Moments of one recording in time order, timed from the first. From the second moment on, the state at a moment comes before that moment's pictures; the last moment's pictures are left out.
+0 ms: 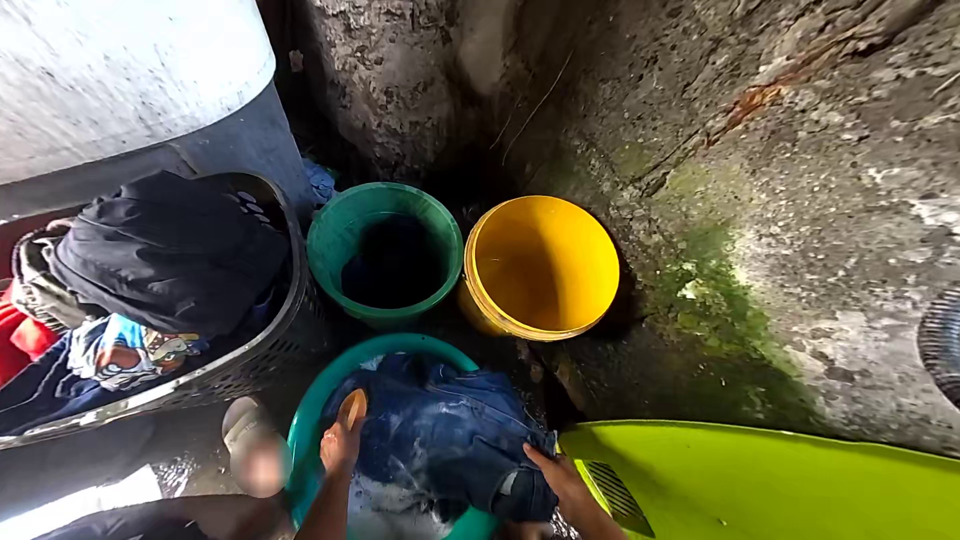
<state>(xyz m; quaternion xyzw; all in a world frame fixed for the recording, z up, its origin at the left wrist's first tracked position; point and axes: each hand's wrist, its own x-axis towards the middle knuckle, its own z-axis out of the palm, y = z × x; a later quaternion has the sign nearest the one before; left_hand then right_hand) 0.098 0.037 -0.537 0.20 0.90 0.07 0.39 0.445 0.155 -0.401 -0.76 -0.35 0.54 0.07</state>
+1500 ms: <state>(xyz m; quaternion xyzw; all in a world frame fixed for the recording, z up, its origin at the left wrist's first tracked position) 0.287 0.110 -0.395 0.42 0.68 0.45 0.41 0.400 0.174 -0.332 -0.71 -0.42 0.50 0.27</state>
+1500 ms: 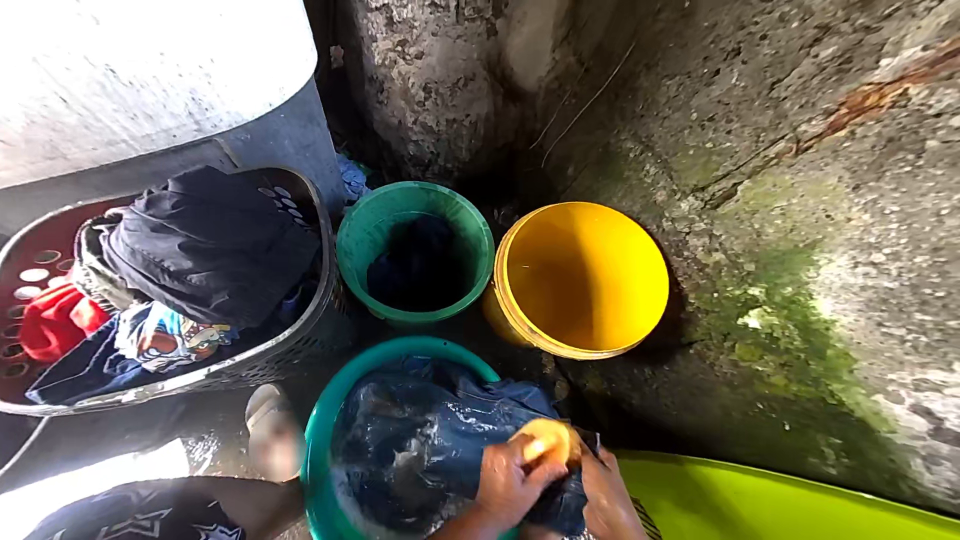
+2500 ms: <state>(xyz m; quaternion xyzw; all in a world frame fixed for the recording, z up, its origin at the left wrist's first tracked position) 0.240 0.098 -0.434 0.27 0.78 0.46 0.34 0.397 0.162 -0.334 -0.71 -0.47 0.49 0.20</state>
